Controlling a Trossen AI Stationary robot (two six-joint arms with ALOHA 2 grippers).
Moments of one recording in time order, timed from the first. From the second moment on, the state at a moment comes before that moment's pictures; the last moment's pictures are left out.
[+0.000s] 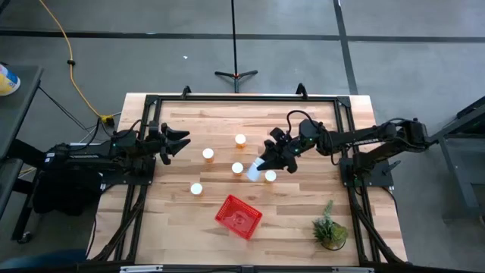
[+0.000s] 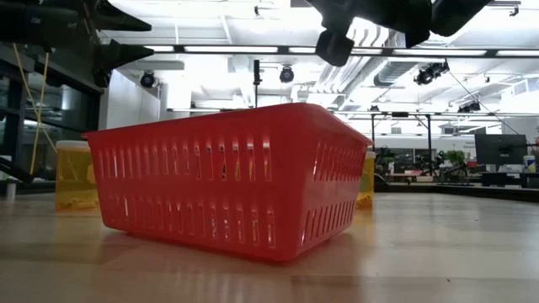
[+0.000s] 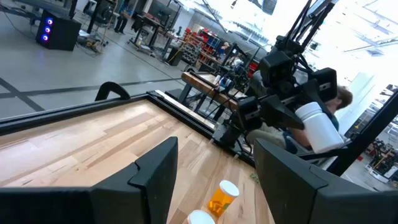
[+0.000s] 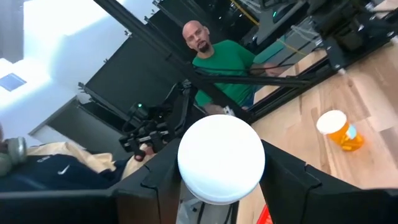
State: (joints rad) left arm 0.05 0.23 0.23 0.05 -0.26 -0.48; right arm -0.09 1.37 0.74 0.67 -0.59 0.88
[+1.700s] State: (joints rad) left arm 0.05 0.23 0.23 0.05 -0.26 -0.48; right arm -0.09 1.37 0.74 0.61 -0.88 1.03
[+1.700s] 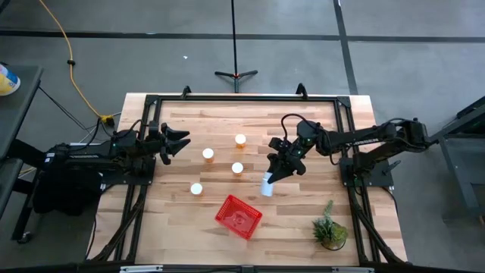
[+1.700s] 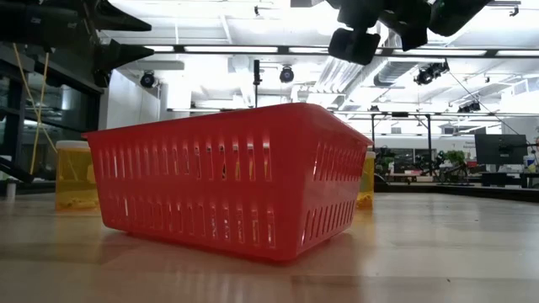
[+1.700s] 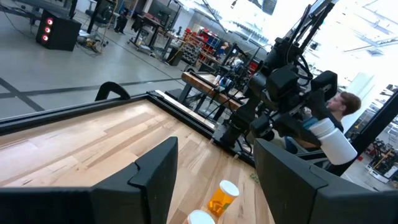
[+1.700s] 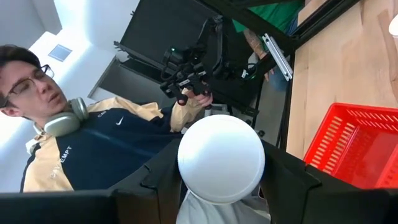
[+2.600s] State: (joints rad) left arm 0.05 0.23 0.23 0.05 -0.26 -0.48; right arm -0.09 1.37 0.74 0.61 -0.75 0.93
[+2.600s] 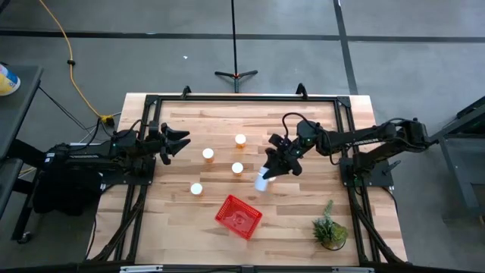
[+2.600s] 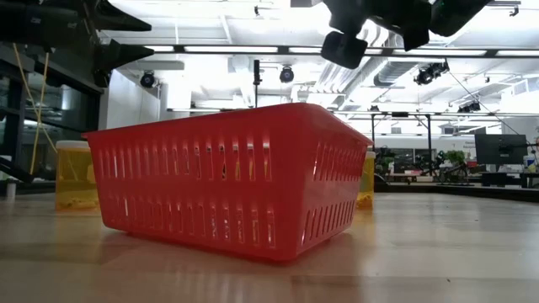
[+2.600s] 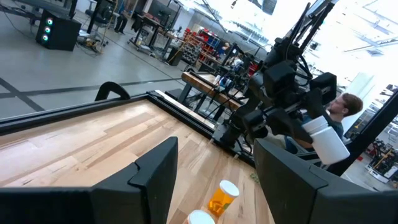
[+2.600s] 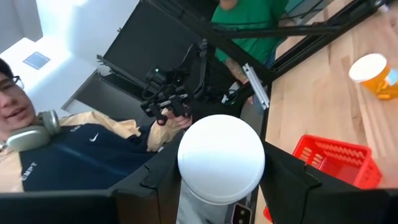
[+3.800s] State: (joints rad) left arm 0.05 0.22 0.23 -0.01 -0.01 -0.26; right arm -0.09 1.37 0.74 0.61 -0.59 0.78
